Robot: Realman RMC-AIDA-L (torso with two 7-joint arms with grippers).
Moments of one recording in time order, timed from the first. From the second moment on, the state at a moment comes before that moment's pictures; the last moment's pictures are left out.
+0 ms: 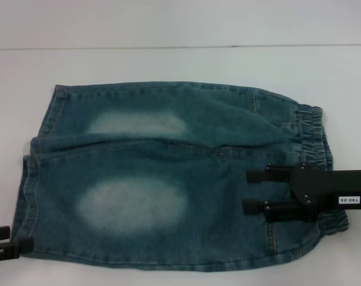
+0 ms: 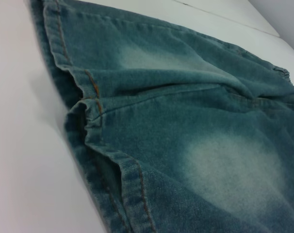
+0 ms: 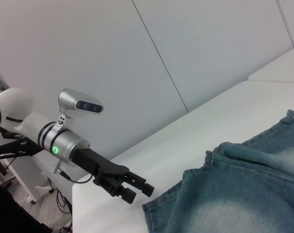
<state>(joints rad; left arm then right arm) -0.32 -2.07 0.21 0.92 2.54 1.78 -1.70 0.47 2.08 -0.71 -0.65 -2.03 -1.77 1.50</state>
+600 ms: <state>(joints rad) -0.34 -2.08 0.26 0.93 2.56 1.83 -1.75 0.47 2.08 -0.71 -0.65 -2.03 -1.77 1.50</state>
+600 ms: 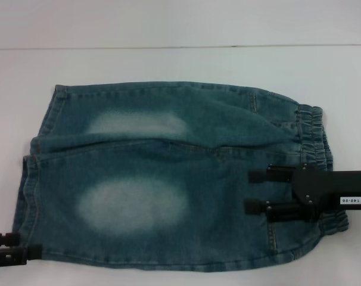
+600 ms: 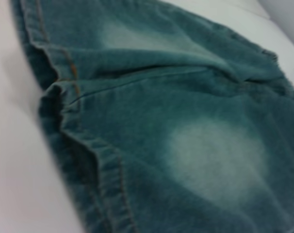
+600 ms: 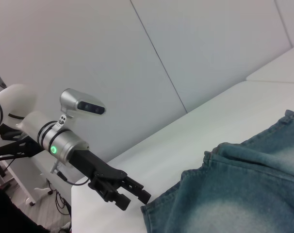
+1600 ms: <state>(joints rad) -0.35 -2.08 0.30 0.98 2.62 1.79 -1.83 0.46 2.08 -0.70 -0.65 -2.03 -1.77 1.50</state>
